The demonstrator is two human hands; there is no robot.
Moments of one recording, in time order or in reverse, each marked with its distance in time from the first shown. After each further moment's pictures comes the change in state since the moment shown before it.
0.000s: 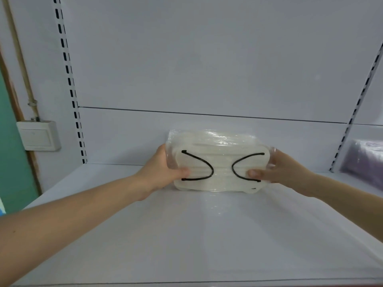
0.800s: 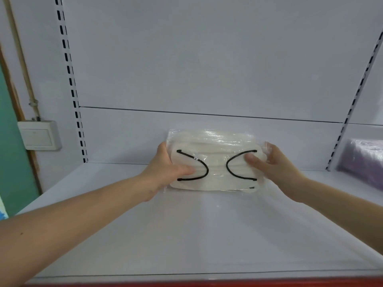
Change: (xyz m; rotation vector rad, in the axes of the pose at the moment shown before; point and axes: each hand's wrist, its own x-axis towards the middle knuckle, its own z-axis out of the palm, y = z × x) left_hand -0.010 0.012 0.010 -0.077 0.058 -0.054; right_hand 0.002 0.009 0.017 0.082 0.344 0.084
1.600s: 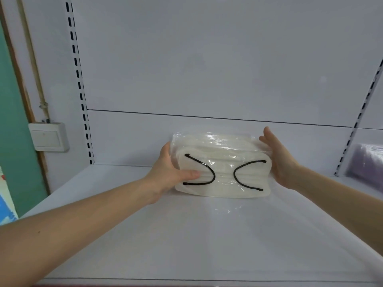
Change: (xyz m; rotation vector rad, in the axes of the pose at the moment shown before) left_hand 0.006 -0.009 -0.002 -0.081 -0.005 0.019; right_hand 0.021 -0.032 0.011 0.280 0.078 0.189
